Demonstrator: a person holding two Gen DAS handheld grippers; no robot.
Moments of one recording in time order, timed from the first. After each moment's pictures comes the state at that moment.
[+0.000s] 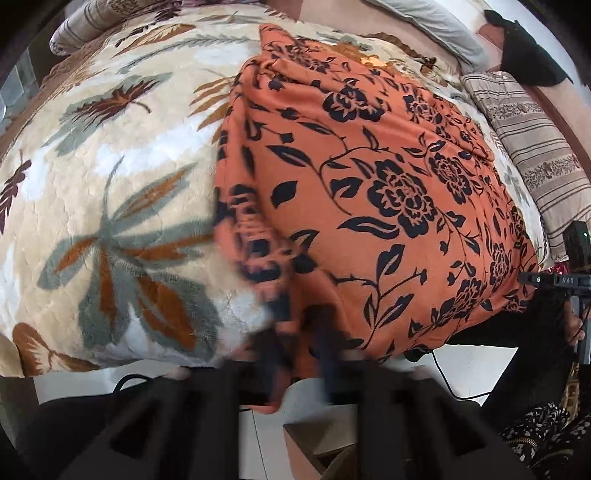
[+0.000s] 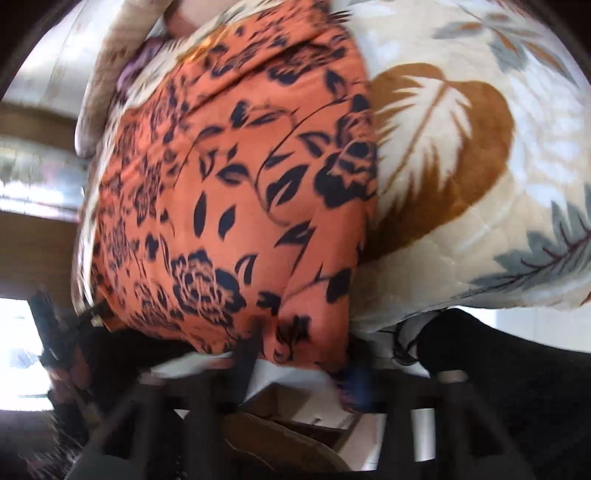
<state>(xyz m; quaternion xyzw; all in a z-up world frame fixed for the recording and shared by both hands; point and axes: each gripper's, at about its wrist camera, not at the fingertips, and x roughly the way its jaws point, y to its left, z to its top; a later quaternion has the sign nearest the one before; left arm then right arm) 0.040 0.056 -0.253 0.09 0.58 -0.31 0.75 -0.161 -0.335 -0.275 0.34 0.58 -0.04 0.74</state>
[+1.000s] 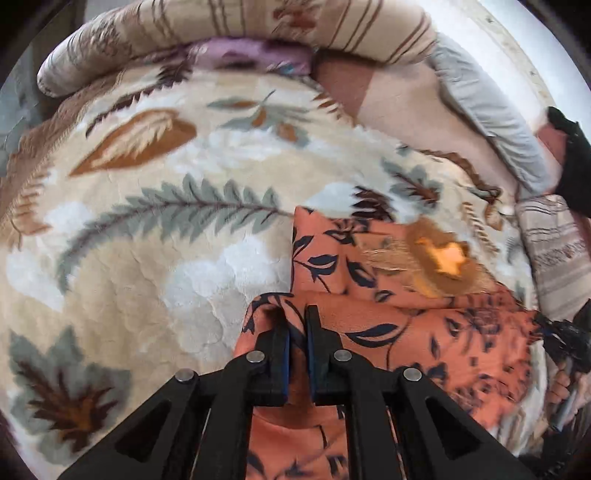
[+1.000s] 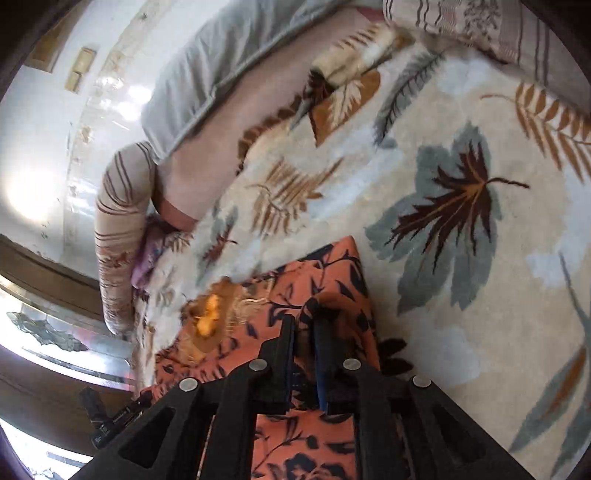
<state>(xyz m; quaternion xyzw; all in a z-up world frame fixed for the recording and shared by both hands) 0.301 -0.063 -0.228 -0.02 0.51 -0.25 0.82 0.044 -0.526 -0.219 0.46 0.35 -0.12 0.80</state>
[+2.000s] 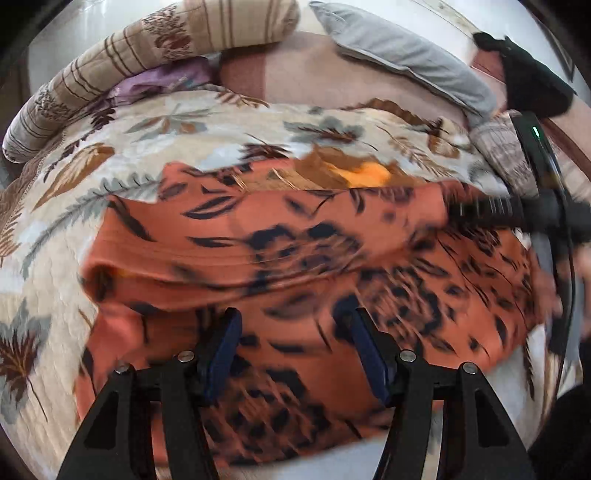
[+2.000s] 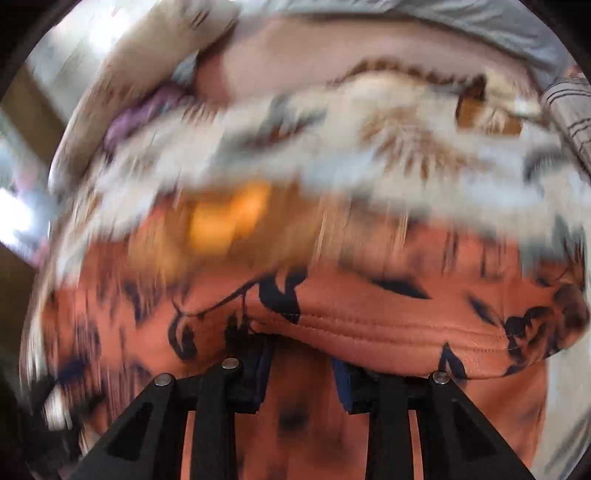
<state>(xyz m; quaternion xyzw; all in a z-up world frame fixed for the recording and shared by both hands) 0.196 -0.128 -0.238 0.09 0.44 -0.31 0.84 0.168 -0.395 -0.230 0.21 0.46 -0.12 0.85</state>
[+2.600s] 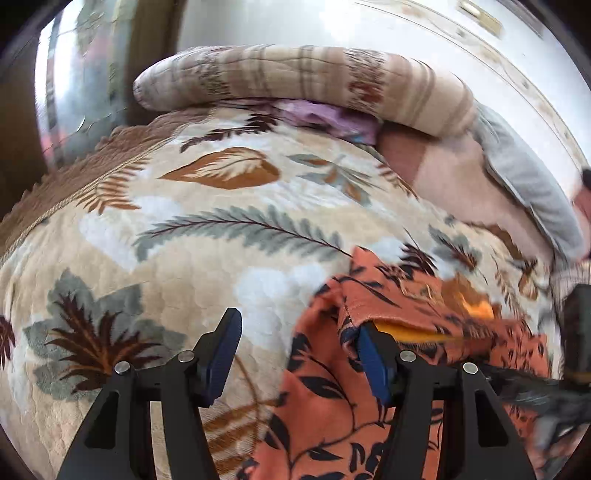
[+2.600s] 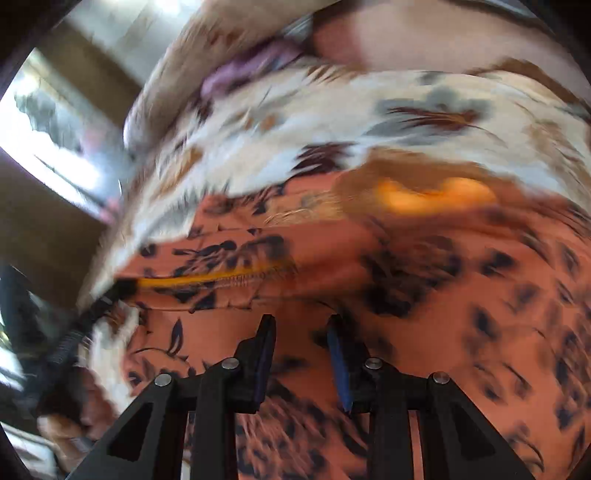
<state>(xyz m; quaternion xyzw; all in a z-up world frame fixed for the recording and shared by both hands) 0.255 -0.029 -0.211 -0.08 0.41 -0.11 0.90 0.233 -0.273 -0.243 0.19 0.51 0.06 0.84</state>
